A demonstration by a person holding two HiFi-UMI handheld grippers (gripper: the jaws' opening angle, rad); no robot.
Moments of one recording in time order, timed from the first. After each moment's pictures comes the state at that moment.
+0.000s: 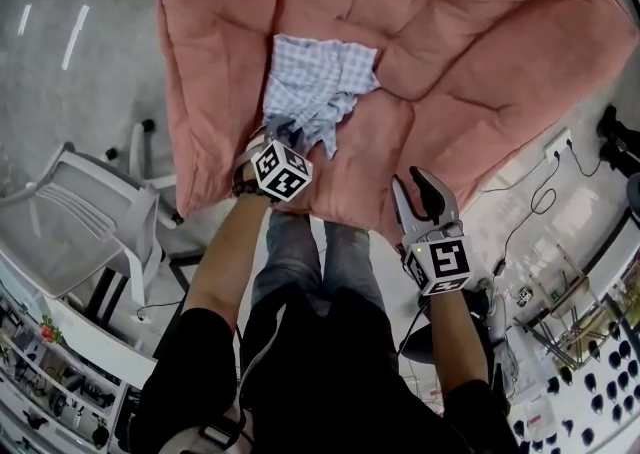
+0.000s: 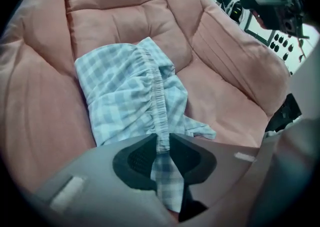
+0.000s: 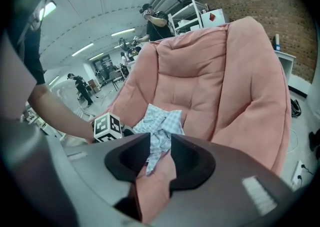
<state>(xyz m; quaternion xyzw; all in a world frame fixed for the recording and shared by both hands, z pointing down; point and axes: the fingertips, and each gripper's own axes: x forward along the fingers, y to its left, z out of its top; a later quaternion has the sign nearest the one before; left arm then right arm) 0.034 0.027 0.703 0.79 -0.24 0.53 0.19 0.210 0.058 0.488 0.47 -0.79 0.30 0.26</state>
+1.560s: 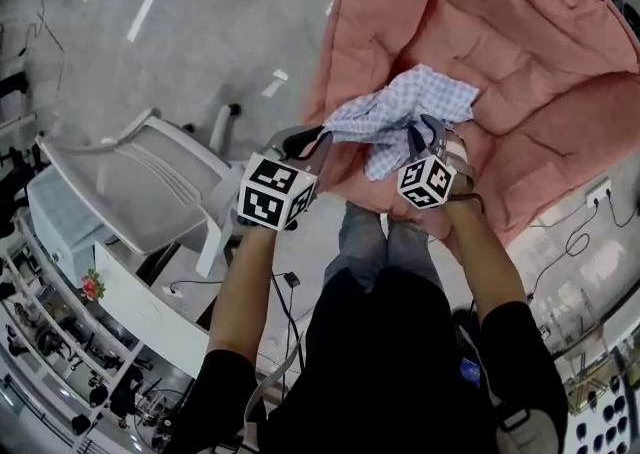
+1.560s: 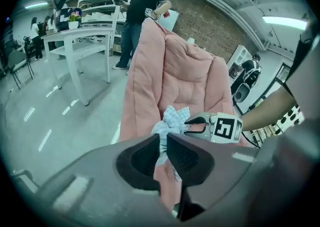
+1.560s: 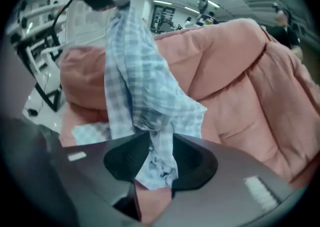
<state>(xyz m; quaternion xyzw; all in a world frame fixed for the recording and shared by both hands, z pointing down) -0.136 -0.034 0.469 0.79 -0.37 0.33 0.37 0.030 -0.027 0.622 0.26 -0.80 0.03 0.54</state>
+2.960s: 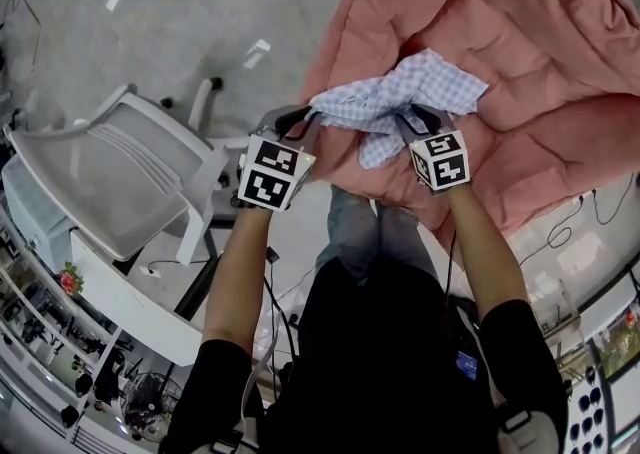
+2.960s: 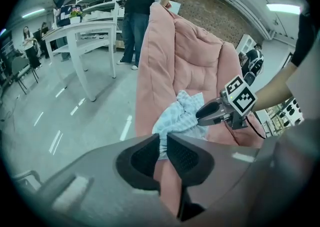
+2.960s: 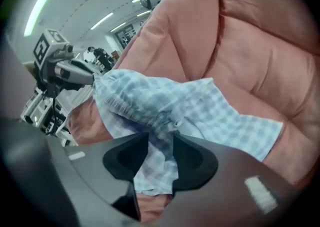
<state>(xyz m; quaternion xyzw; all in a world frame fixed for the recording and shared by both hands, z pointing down) -0.175 -0.023 0.537 0.76 -0.39 0.37 0.35 -0.003 -0.027 0.628 0.27 -0.81 0.34 0.40</state>
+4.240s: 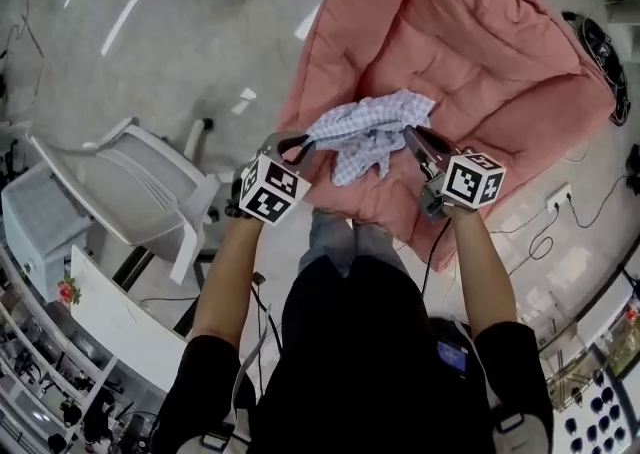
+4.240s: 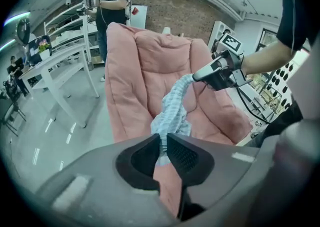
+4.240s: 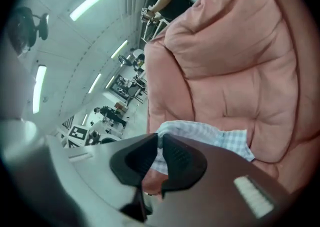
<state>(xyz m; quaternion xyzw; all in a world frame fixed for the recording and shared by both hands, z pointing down) -0.111 -0.020 0.463 0.82 -0.31 0.41 0.24 0.069 -0.077 0.433 0.33 -0.79 0.50 0.13</state>
